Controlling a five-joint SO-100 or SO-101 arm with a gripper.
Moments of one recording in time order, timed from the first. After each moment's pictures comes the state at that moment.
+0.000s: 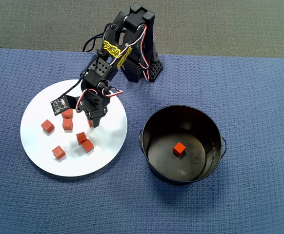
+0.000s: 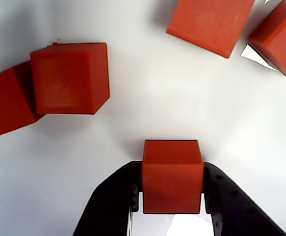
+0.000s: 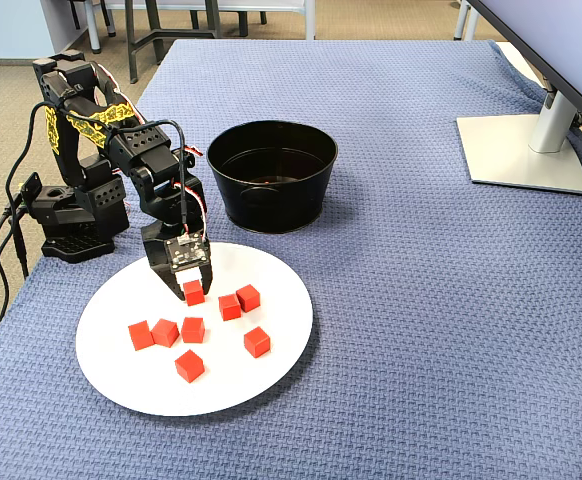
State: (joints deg) arm 36.8 93.0 121.6 47.5 -61.8
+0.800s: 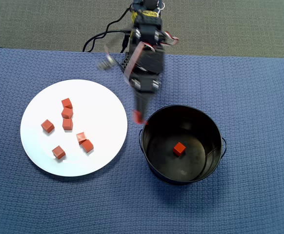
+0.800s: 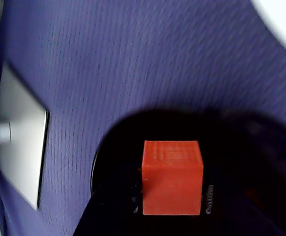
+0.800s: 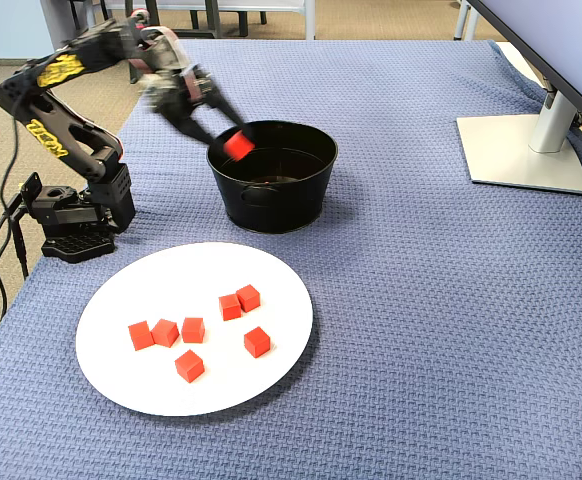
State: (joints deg) arm -4.0 128.5 111.5 59.4 -14.9
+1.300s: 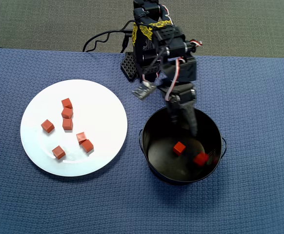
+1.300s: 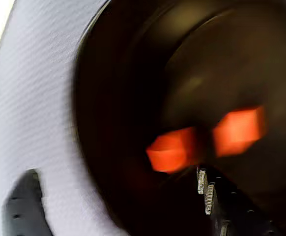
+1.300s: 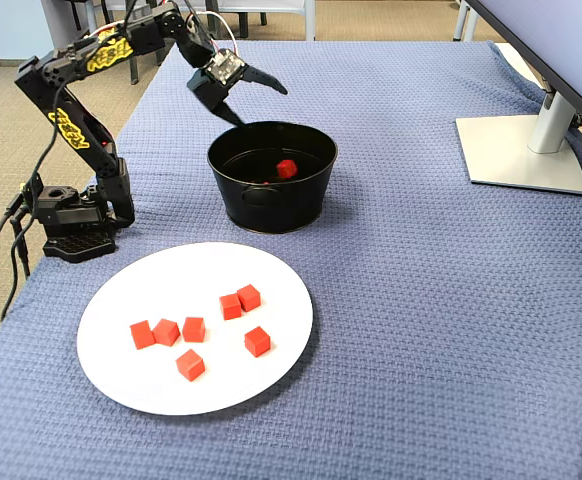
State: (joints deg) arm -14.3 116.8 99.7 68.6 -22.3
